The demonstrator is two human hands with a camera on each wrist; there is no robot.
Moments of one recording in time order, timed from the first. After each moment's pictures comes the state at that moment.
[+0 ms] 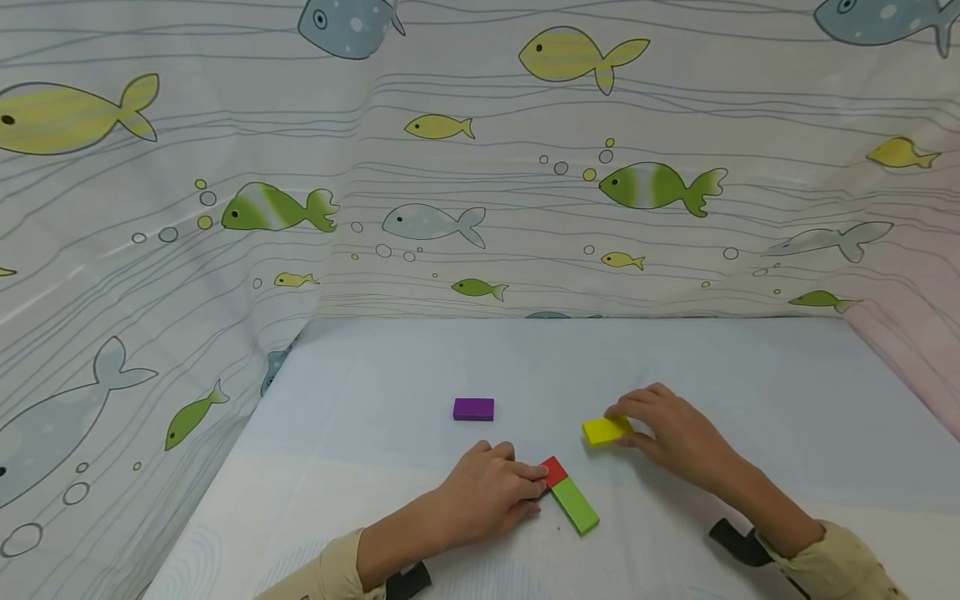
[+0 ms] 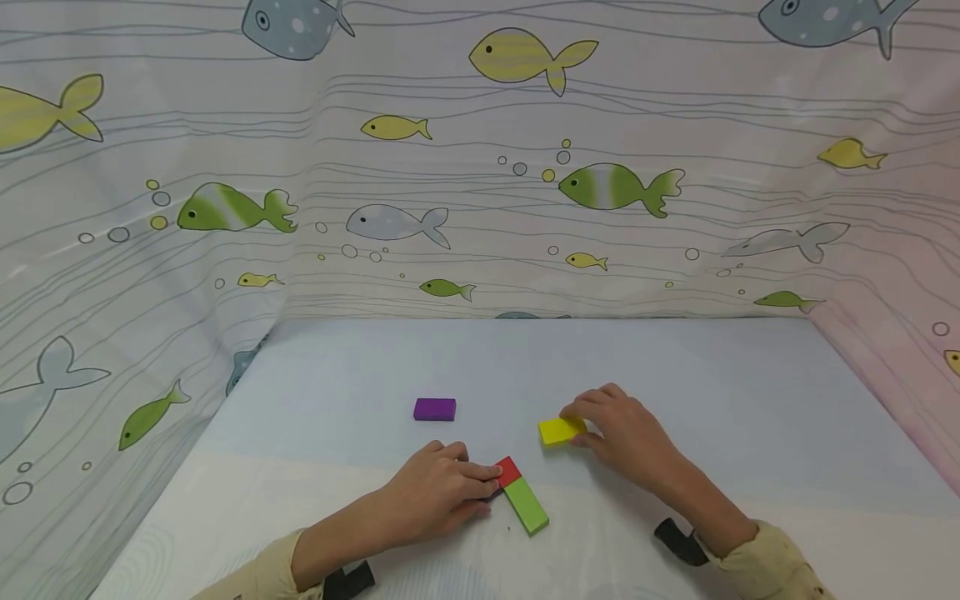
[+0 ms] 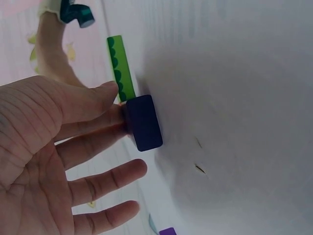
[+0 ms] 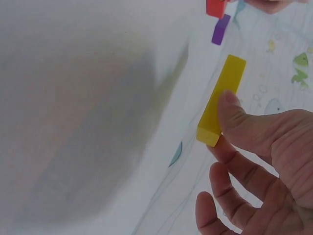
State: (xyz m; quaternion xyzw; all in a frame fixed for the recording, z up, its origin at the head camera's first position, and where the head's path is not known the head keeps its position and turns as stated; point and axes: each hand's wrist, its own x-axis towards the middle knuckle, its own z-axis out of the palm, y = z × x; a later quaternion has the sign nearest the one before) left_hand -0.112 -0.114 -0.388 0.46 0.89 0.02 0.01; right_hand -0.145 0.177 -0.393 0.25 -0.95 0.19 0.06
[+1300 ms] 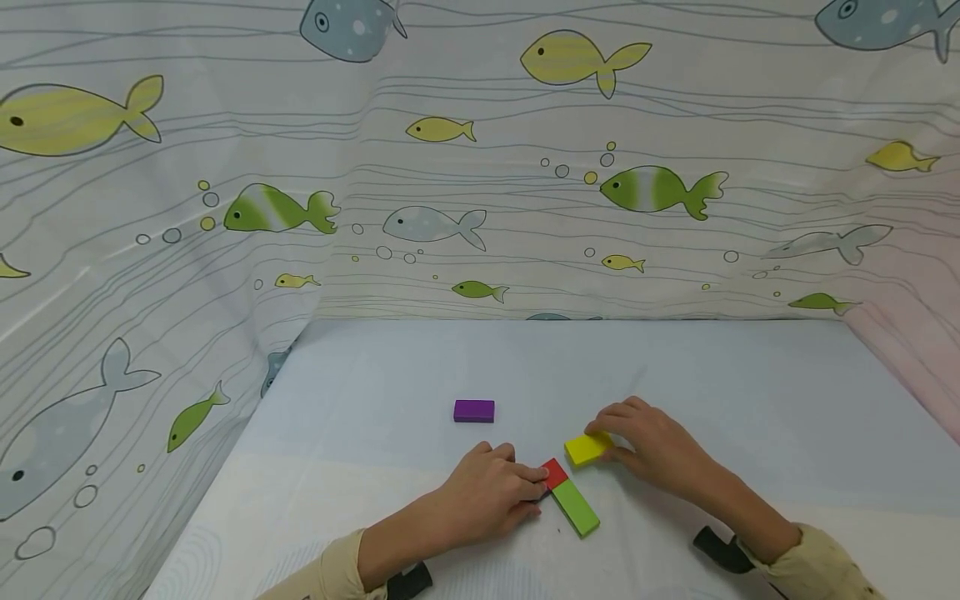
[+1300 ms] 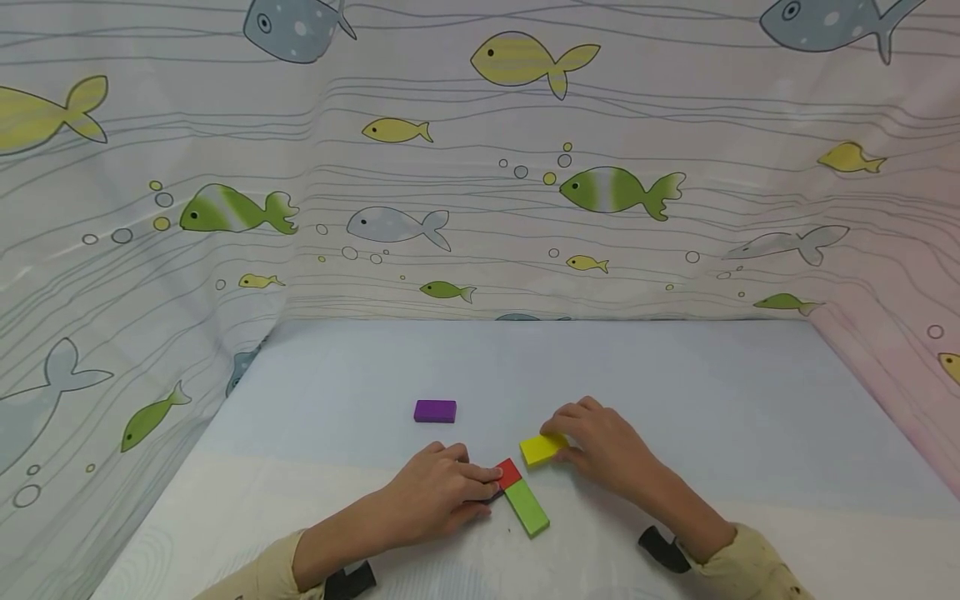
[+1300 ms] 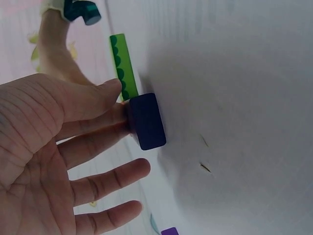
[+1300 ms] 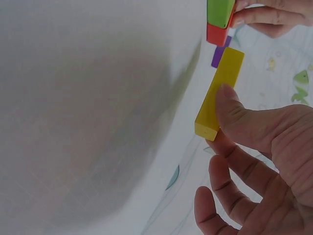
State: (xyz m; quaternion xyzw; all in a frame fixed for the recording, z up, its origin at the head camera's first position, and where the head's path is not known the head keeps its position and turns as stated) left_hand -0.114 -0.113 -0.384 0.46 0.89 0.02 0.02; right_hand -0.143 0.156 -0.398 0.29 -0.94 0.18 0.02
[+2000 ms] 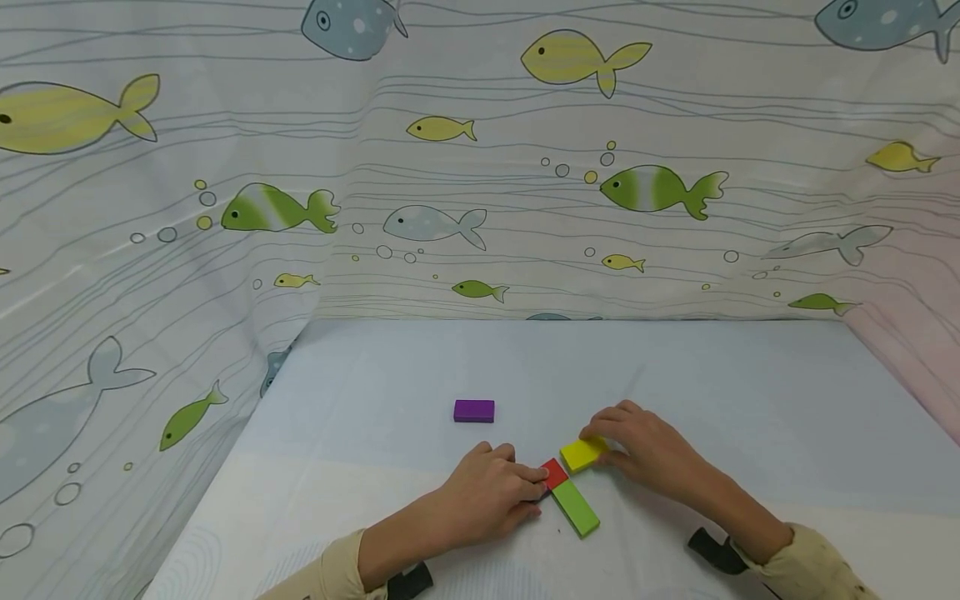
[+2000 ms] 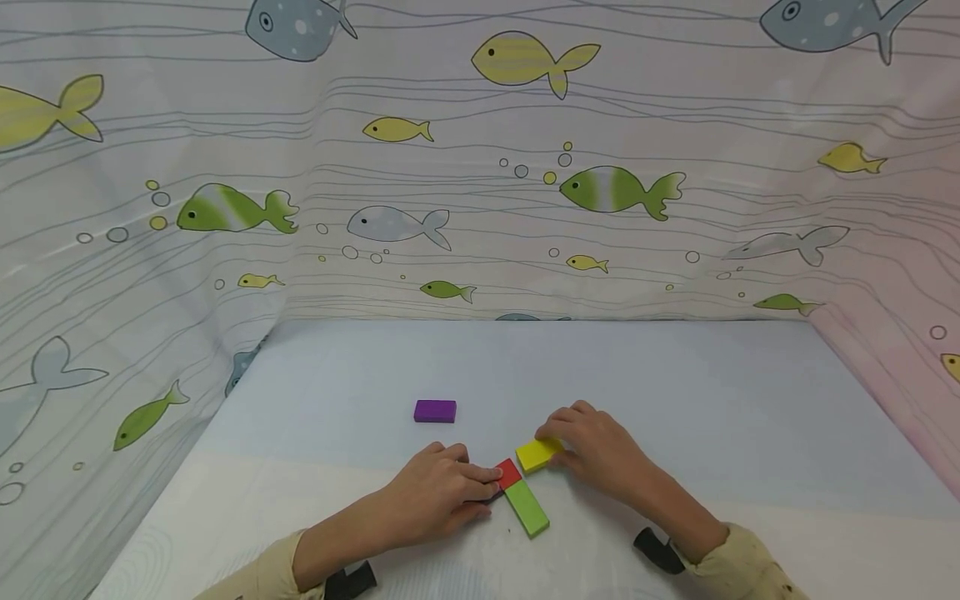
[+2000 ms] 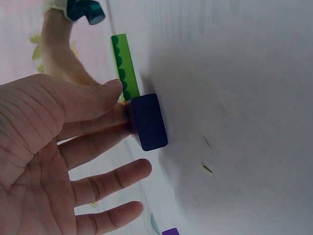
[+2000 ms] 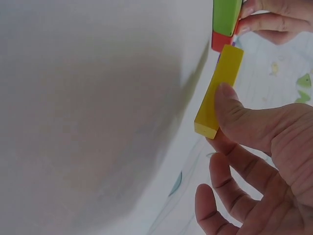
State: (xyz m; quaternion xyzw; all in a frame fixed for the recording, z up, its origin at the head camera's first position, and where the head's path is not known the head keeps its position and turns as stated) left_hand -0.113 -0.114 -0.386 0.46 0.89 0.02 0.02; right_hand -0.142 0.152 -0.403 0.31 -0.93 0.18 0.03
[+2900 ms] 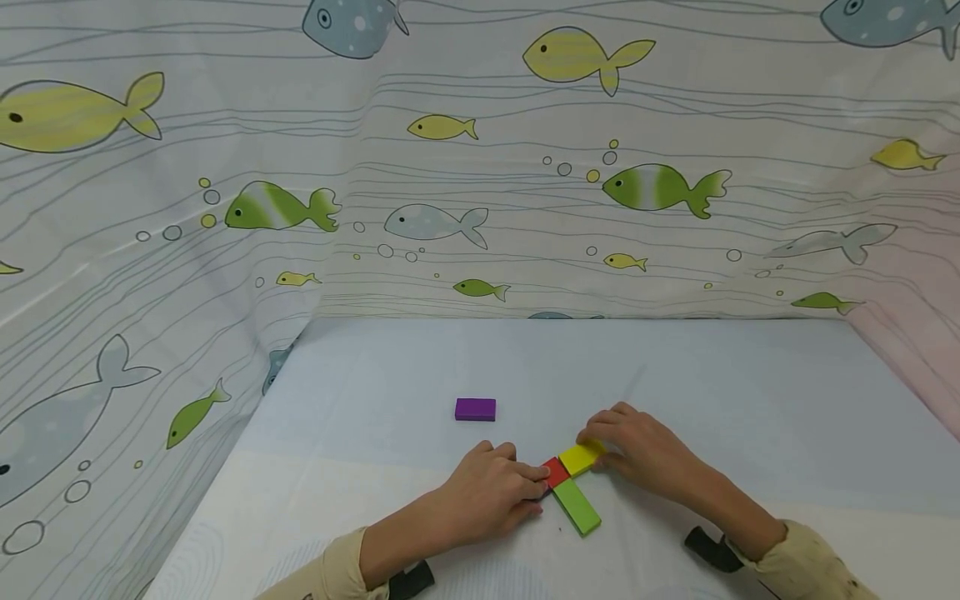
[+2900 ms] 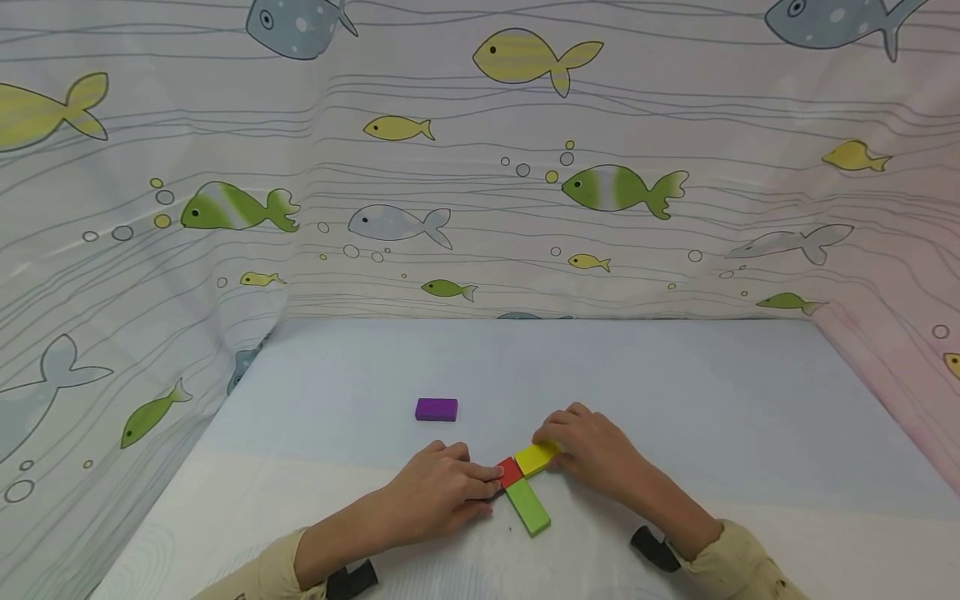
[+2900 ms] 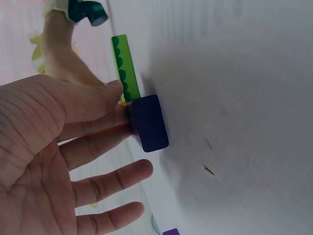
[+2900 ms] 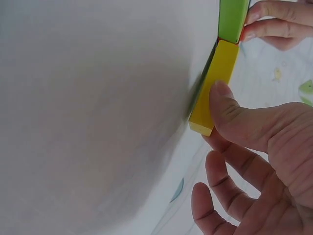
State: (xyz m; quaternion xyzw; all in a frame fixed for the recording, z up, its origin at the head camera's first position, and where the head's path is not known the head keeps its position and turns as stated) left_hand -0.113 -0.113 -0.384 0.46 0.89 0.02 0.02; right_hand -0.145 0.149 -0.408 0.34 -0.92 0.18 0.03
